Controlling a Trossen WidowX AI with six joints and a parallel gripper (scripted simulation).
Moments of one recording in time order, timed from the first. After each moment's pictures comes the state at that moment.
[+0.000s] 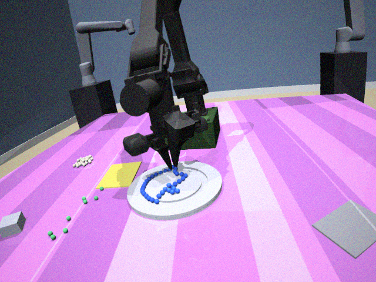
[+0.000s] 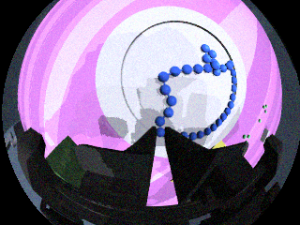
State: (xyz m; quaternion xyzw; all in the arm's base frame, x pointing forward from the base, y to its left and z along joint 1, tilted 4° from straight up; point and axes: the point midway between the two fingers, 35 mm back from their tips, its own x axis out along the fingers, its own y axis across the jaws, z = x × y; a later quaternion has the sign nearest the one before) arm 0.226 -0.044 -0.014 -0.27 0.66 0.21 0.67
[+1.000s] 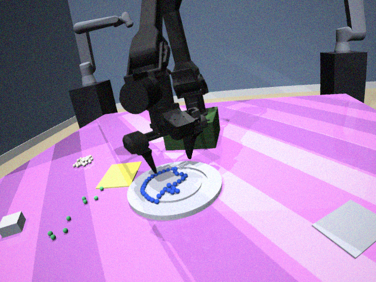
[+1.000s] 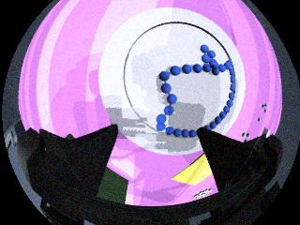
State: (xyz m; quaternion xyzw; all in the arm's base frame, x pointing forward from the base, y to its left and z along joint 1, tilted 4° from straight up) arm 0.225 -0.044 -0.010 -0.27 0.66 0.22 0.67
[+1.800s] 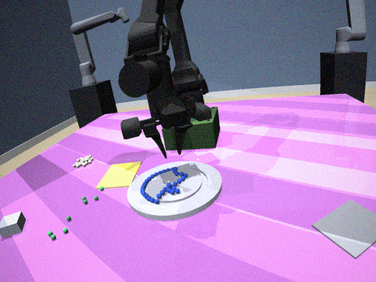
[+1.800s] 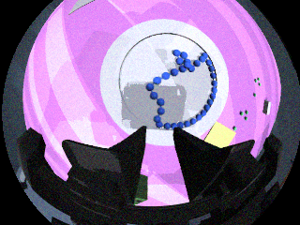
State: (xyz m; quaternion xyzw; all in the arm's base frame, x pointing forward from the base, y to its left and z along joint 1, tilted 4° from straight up) arm 0.234 -0.035 0.020 -0.18 0.68 0.13 0.70
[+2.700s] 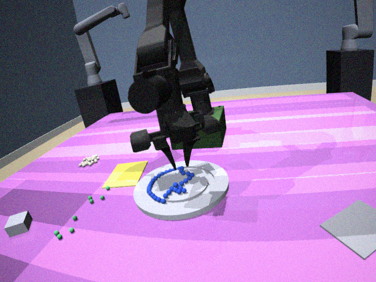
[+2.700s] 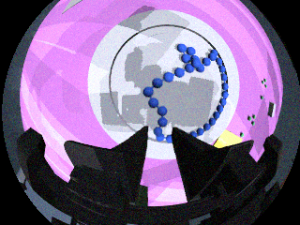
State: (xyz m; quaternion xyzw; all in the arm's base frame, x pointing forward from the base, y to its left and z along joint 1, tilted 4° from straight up) arm 0.237 -0.037 -0.009 -0.18 0.68 0.12 0.70
